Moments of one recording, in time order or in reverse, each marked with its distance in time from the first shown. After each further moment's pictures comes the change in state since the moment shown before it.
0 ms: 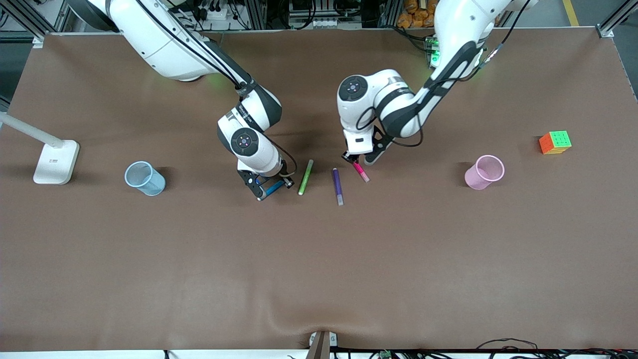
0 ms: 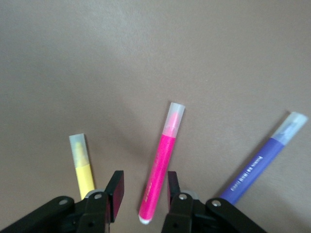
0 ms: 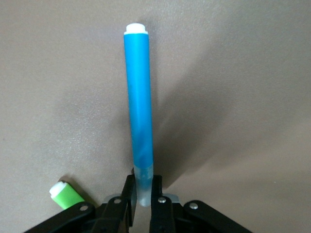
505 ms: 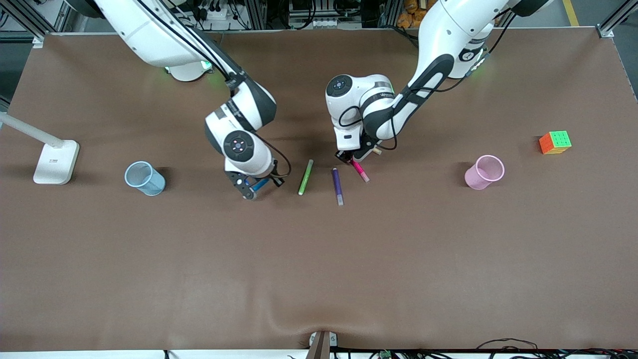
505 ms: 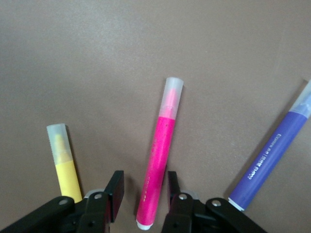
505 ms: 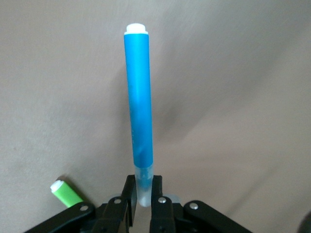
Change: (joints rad) left arm -0.044 0.070 0.000 0.007 0.158 0.013 -0.090; right arm -0.044 -0.098 -0.008 0.099 -0.003 -0.360 -0.082
